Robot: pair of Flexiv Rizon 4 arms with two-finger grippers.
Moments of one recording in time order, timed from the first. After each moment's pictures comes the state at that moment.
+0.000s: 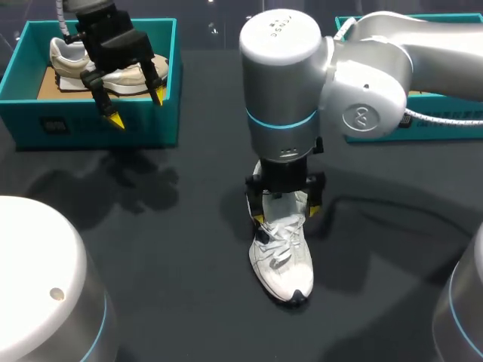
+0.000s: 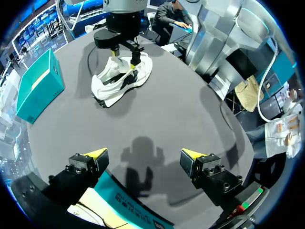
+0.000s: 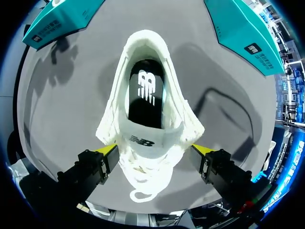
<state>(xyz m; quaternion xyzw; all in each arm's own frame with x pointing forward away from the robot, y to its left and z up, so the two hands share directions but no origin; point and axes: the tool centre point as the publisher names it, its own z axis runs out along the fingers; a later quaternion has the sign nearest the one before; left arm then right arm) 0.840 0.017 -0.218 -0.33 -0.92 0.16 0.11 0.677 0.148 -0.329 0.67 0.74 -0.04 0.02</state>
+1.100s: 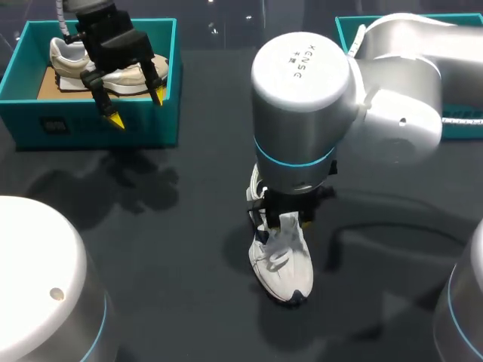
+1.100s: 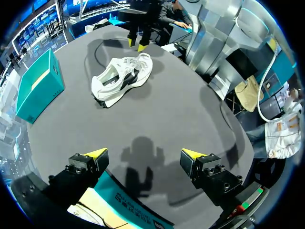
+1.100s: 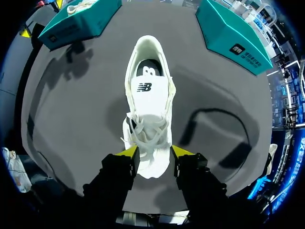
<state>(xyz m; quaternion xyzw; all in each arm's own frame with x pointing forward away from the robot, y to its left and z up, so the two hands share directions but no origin) 0.840 0.017 -0.218 -0.33 -0.92 0.16 0.11 0.640 0.150 -0.294 0.65 0.76 0.03 0.07</state>
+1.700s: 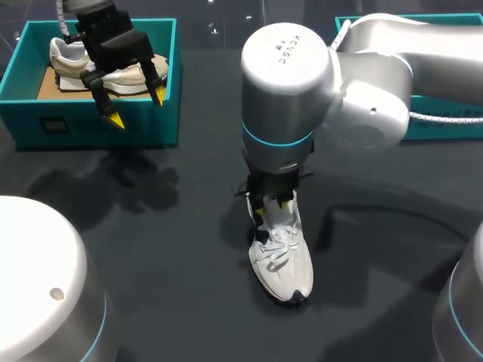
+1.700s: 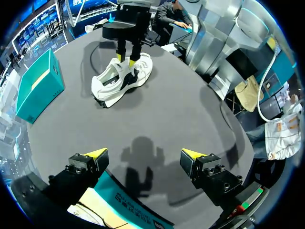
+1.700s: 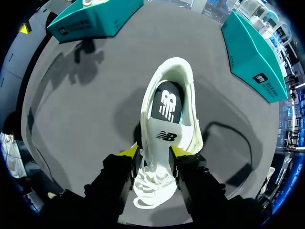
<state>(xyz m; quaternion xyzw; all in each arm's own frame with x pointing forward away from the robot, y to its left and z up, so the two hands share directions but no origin) 0.840 0.017 -0.218 -0.33 -0.92 0.16 0.11 0.696 0.175 -0.324 0.60 0.80 0.04 0.05</state>
